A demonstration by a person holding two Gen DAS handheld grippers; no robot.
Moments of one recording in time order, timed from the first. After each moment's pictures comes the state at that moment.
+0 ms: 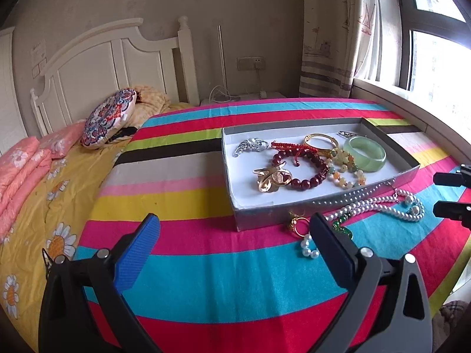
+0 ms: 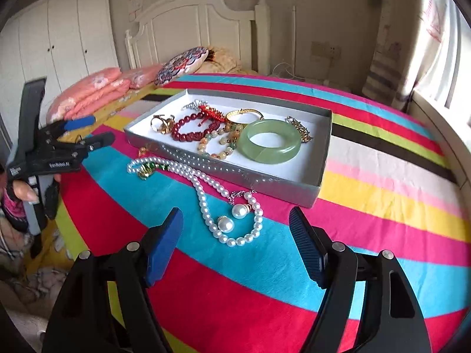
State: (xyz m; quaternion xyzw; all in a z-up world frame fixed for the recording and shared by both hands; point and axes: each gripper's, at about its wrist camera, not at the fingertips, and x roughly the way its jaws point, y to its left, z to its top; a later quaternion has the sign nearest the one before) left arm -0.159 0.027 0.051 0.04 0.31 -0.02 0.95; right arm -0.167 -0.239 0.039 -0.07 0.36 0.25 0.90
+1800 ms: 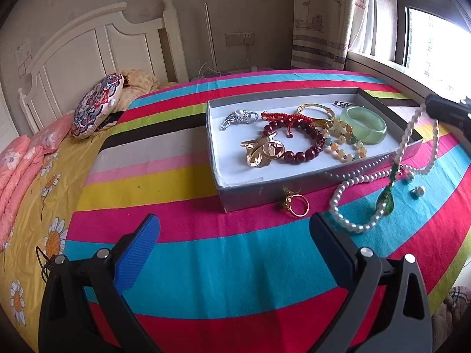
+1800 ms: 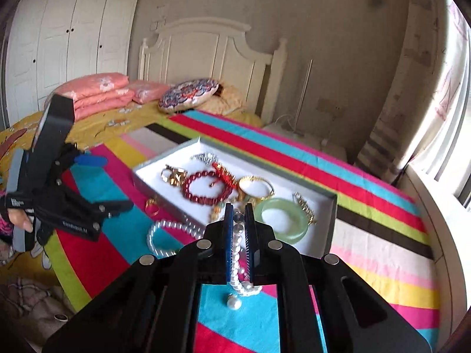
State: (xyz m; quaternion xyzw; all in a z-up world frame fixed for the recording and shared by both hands) left arm -0.145 0.017 0.033 0.06 0.37 -0.04 0.93; right arm -0.161 -0.189 0.085 -0.16 0.24 0.24 0.93
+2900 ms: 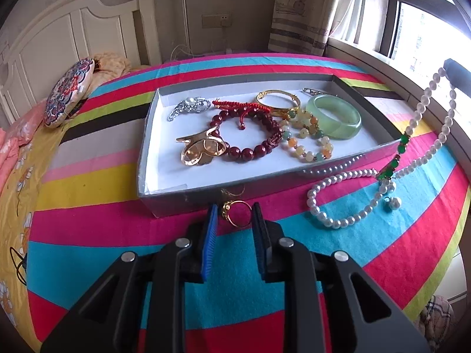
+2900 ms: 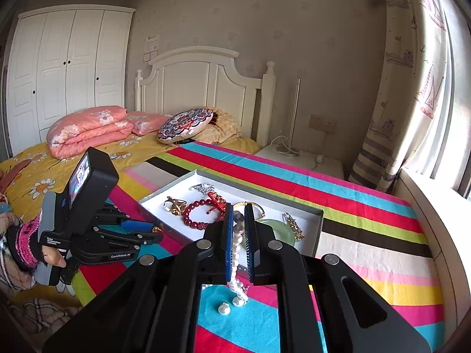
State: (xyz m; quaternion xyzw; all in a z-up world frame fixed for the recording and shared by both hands) left arm -0.123 -0.023 0.026 0.04 0.41 -0.09 0.91; right arm -0.180 -0.215 0.114 -0.11 0.20 0.25 0.94
